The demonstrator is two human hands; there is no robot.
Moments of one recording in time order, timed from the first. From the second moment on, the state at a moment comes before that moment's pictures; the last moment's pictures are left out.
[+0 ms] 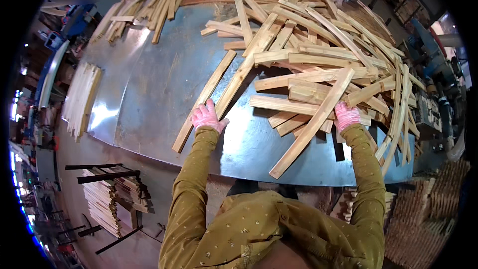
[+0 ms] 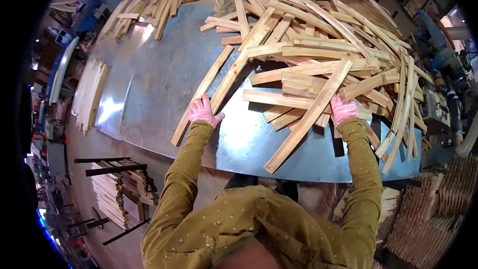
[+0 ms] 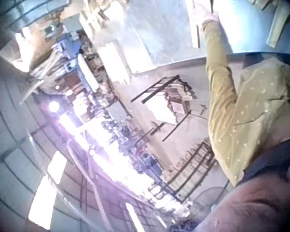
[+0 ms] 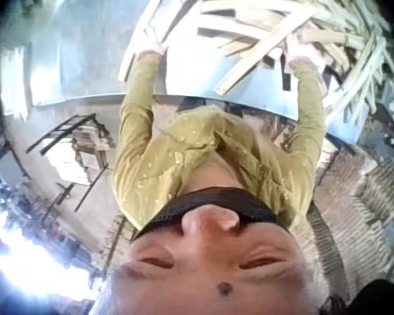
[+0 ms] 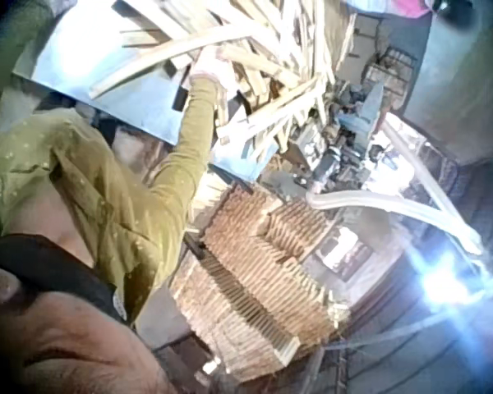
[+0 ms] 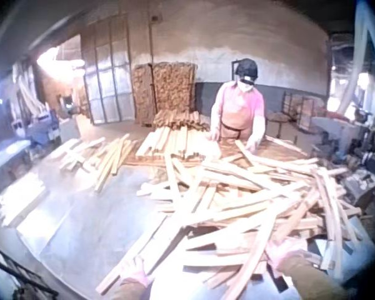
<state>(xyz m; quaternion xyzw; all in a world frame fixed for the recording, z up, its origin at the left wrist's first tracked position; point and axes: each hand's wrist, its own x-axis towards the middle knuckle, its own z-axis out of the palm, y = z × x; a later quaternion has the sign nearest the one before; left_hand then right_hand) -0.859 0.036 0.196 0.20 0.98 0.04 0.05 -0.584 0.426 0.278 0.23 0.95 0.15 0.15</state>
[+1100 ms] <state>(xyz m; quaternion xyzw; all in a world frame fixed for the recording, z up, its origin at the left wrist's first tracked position) -0.860 -0.119 0.197 -0.01 0.76 0.58 0.29 -0.641 0.247 0.212 0.19 0.98 -0.04 0.06</state>
